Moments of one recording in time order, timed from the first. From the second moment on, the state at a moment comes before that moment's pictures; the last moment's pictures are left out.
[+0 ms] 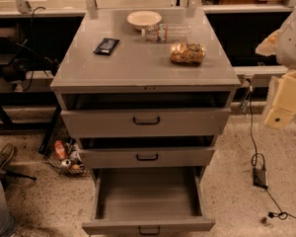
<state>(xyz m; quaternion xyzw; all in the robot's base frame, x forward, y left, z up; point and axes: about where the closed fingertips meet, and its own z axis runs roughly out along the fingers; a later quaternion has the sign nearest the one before) 0.438 -0.216 0.978 -0.60 0.78 -0.04 0.16</state>
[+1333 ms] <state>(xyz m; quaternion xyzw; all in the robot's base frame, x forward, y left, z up) 0.391 -0.172 0.785 -0.53 0.84 0.13 0.07</state>
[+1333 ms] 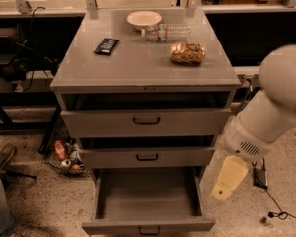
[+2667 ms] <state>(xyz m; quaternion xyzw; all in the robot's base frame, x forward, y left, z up) 0.346 -0.138 0.596 -0.48 0.85 0.23 0.01</state>
